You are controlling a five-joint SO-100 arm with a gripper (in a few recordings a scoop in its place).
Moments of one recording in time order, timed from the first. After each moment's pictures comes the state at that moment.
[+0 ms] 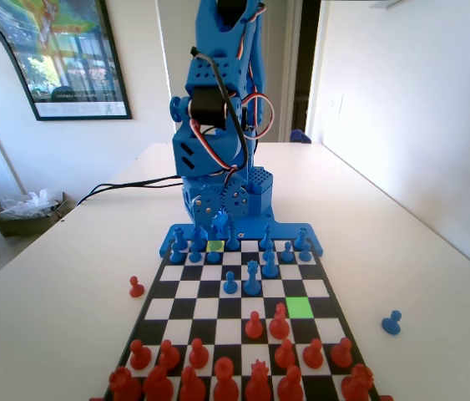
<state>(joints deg) 16.7 106.6 154.2 38.5 -132.6</state>
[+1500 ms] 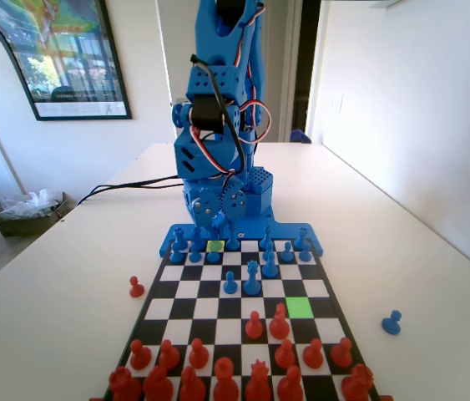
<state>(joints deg) 17.3 106.6 156.9 37.3 -133.1</state>
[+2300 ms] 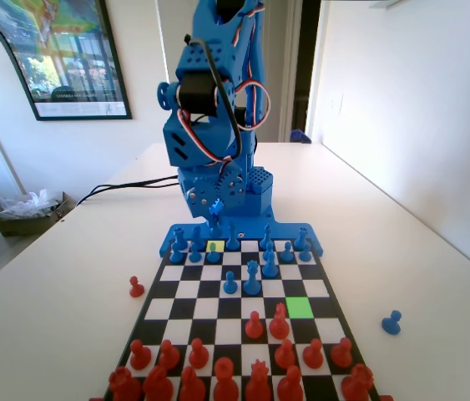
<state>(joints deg) 16.3 106.9 139.5 63.0 -129.4</state>
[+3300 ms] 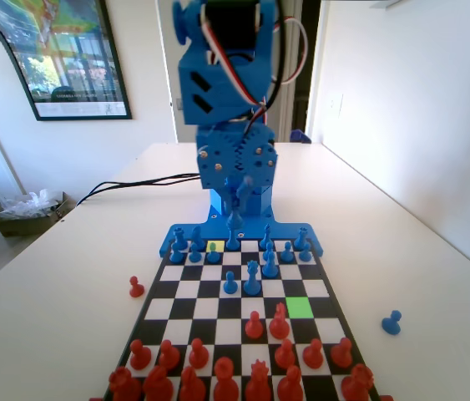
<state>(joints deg) -3.4 104.1 119.8 68.2 -91.9</state>
